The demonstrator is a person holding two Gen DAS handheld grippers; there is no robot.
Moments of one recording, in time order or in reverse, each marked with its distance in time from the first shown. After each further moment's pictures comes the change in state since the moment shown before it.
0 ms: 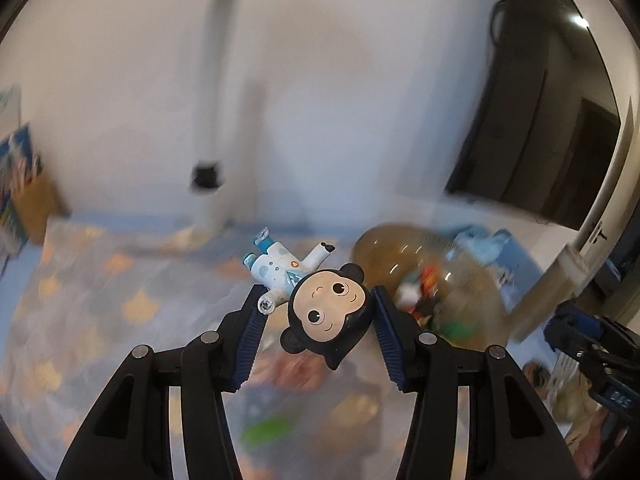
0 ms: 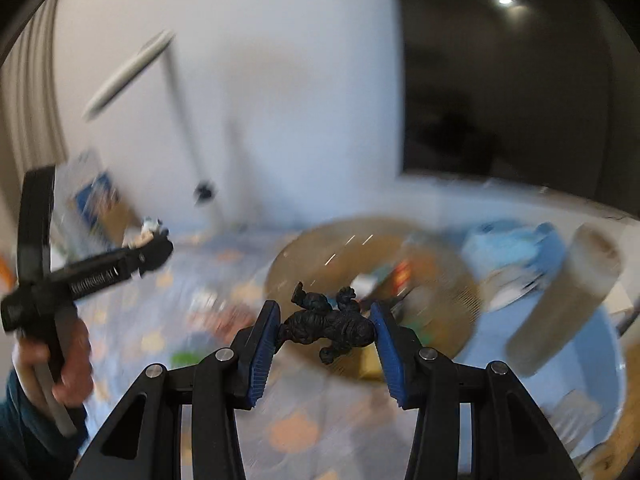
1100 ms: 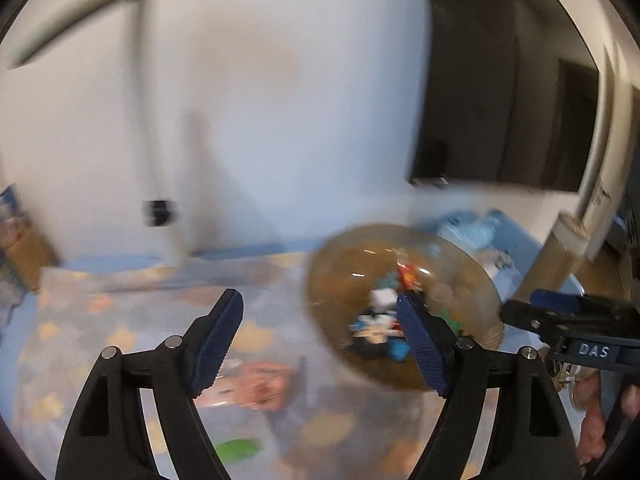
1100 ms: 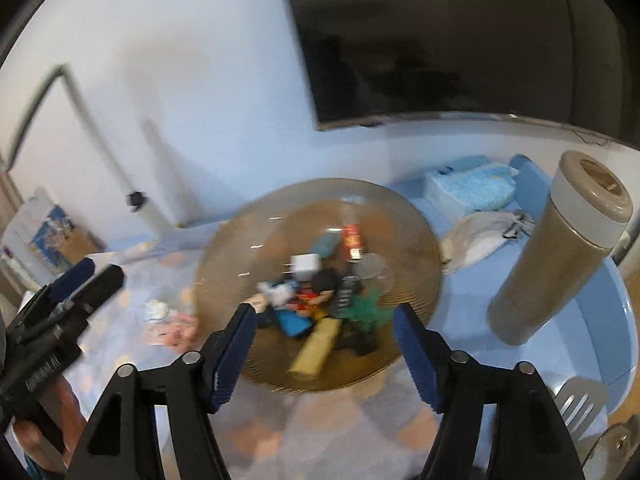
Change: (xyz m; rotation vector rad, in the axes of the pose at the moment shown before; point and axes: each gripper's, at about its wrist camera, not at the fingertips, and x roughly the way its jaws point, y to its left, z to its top) left arm -0.004 -0.035 -0.012 0.117 -0.043 0.011; right arm 0.043 -0.050 -0.006 0.186 0.152 -0.032
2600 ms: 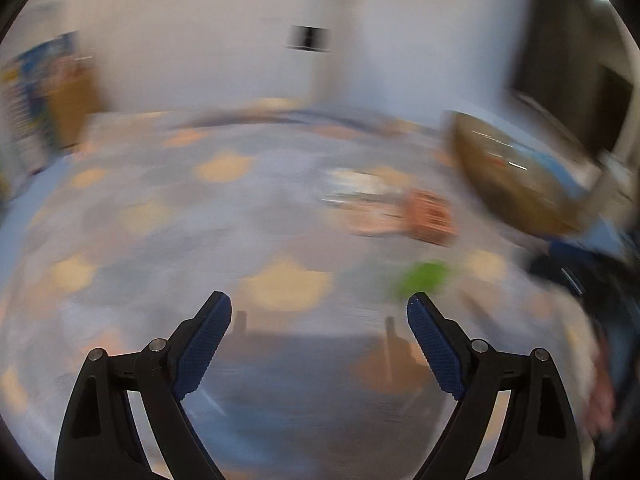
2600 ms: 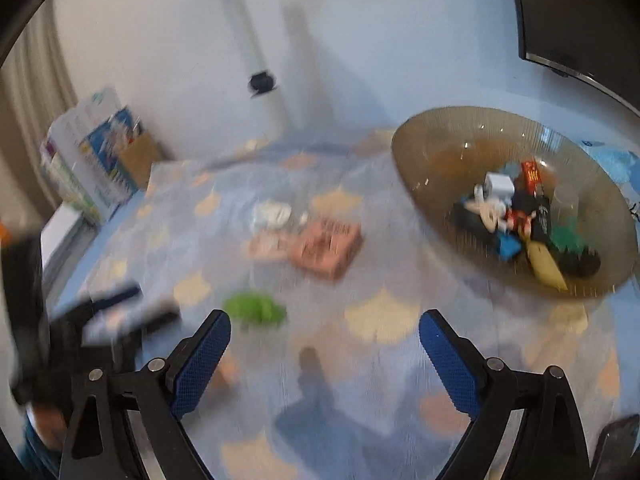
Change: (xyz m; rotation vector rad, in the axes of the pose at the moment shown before) left arm 0.007 0.143 -0.141 -0.084 0.242 -0.060; right arm 0.078 0.151 -0.092 -0.147 0.067 0.162
